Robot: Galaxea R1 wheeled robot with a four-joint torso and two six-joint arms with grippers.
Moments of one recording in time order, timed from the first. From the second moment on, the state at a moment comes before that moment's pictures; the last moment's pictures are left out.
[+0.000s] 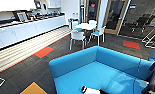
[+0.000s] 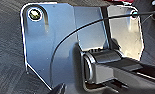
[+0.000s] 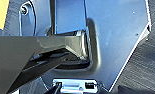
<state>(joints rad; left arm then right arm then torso) 1.34 2.92 -2.50 0.48 0.11 -0.48 -1.53 3.08 -2.71 -0.12 0.08 0.15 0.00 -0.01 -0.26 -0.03</state>
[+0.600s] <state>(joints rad) 1.34 2.95 -2.56 0.48 0.12 -0.48 -1.53 3.08 -2.71 -0.12 0.08 0.15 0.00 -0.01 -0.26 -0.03</state>
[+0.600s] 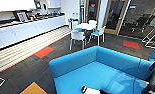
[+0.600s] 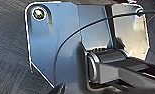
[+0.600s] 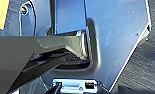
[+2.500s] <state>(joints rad) 1.34 2.98 -2.63 0.52 0.12 -0.48 -1.53 3.08 -2.72 -0.12 0.08 0.15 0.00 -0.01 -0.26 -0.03</state>
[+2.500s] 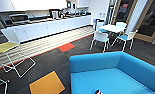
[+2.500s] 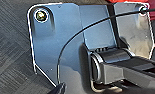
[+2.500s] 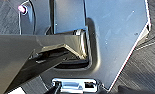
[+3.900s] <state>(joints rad) 1.34 3.03 -2.67 0.57 0.13 -0.48 -1.55 3.08 -2.72 -0.12 0.07 0.15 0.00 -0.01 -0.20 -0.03</state>
